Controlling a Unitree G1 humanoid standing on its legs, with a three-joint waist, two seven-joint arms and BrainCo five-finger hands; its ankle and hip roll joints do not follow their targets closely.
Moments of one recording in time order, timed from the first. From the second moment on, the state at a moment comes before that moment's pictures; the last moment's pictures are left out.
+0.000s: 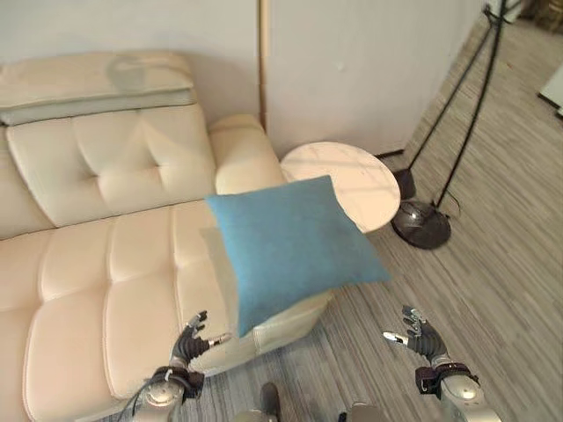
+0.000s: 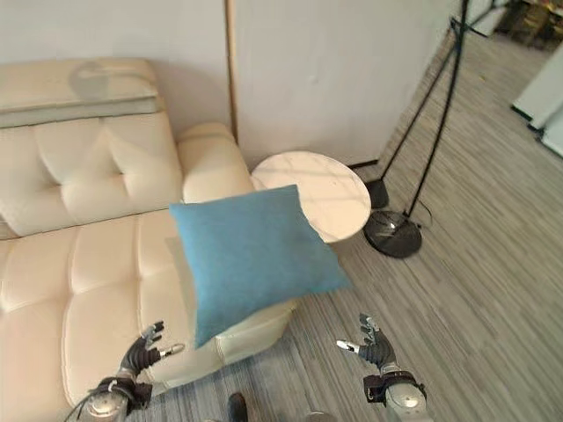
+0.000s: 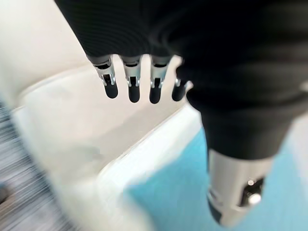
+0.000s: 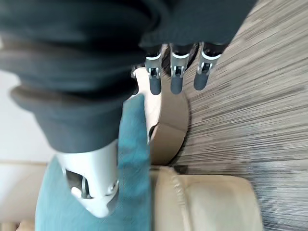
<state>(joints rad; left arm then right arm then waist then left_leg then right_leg) 0.11 0.41 -0.15 0.64 -0.20 -0.19 0.07 0.12 -0.36 0.15 0.50 0.22 -0.15 -0.04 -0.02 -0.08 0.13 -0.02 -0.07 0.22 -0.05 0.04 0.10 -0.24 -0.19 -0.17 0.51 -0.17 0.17</state>
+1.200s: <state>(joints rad) -0.66 0.31 -0.36 0.77 -0.57 -0.21 0.31 -0.72 -0.33 0.49 0.70 0.48 -0.10 -0.20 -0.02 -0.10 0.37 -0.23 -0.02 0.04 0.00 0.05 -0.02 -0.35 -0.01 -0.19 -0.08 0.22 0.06</state>
